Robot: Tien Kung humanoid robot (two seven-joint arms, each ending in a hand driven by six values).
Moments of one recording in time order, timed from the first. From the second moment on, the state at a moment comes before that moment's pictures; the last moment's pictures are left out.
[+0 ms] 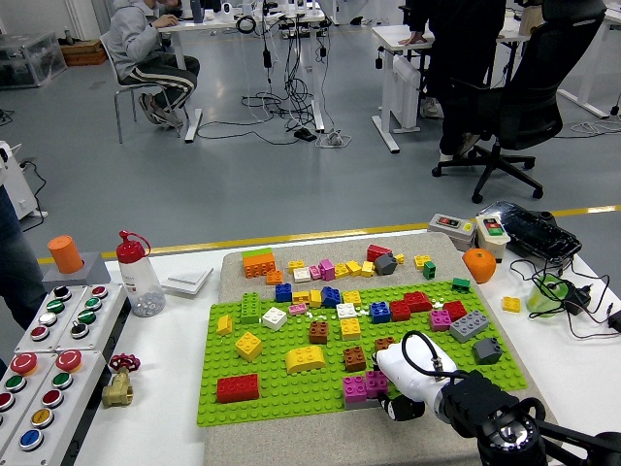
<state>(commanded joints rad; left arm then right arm) -0.20 0.03 -1.15 -0.23 0.92 0.30 0.35 0.66 -0.31 0.59 1.43 -2.25 0.27 -0.47</state>
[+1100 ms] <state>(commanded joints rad) -0.20 0.03 -1.15 -0.23 0.92 0.30 0.35 0.67 -0.31 0.58 1.44 -2.26 0.29 -0.44</state>
